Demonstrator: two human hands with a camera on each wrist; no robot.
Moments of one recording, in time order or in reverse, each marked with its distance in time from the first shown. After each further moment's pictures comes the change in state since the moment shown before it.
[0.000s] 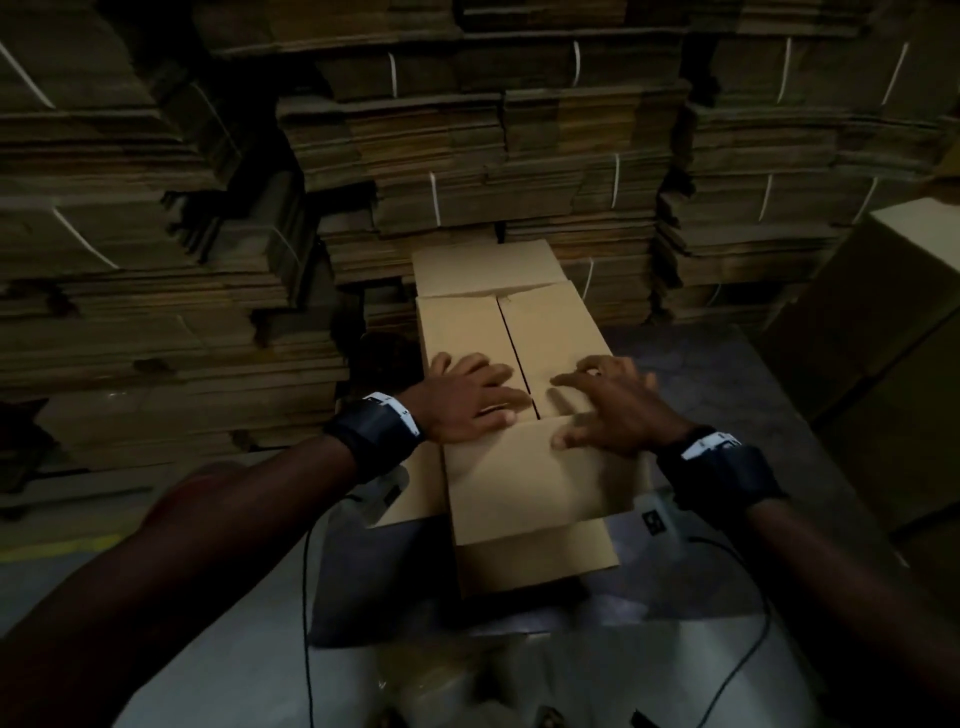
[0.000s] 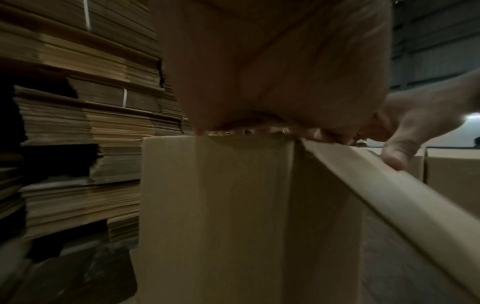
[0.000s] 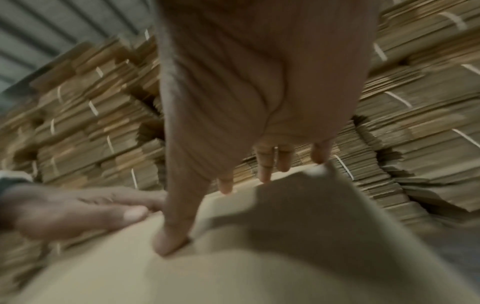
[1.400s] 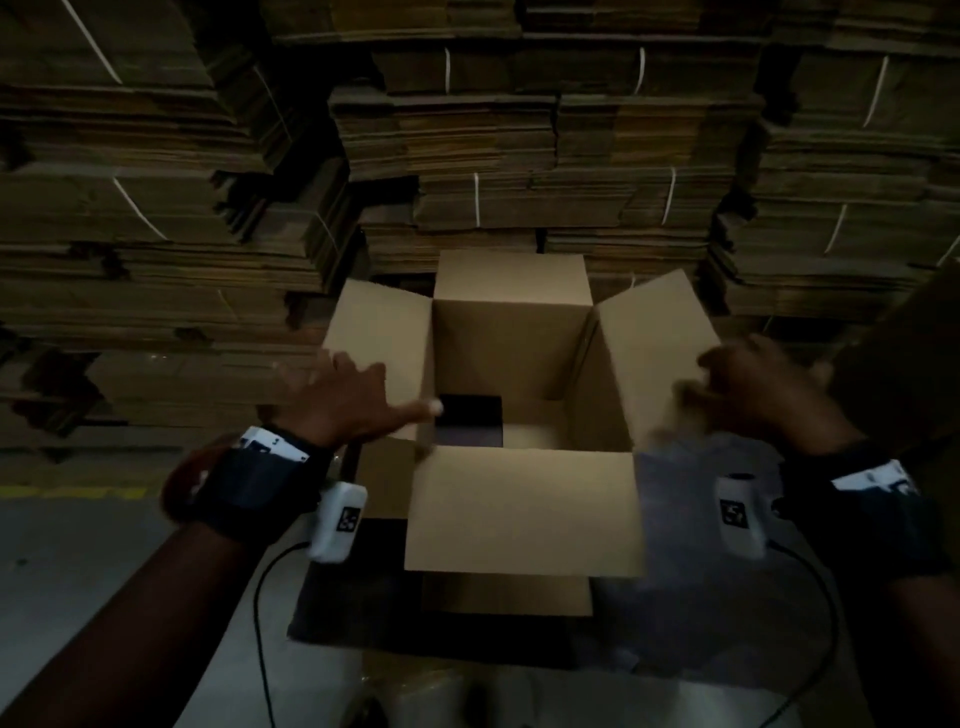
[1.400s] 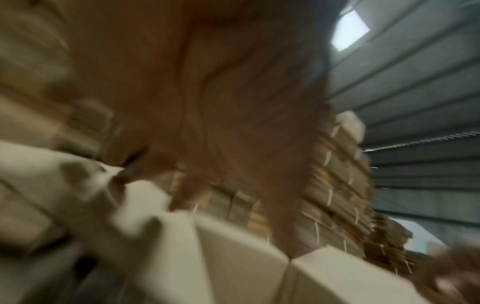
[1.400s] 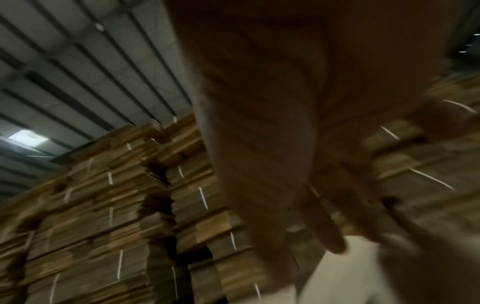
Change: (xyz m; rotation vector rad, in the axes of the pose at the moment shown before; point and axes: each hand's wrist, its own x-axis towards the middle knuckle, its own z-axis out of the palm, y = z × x) left_hand -0.084 -0.042 -0.025 -0.298 -0.154 -0.875; right_hand 0.016 0.085 -0.082 -0.134 0.087 0.182
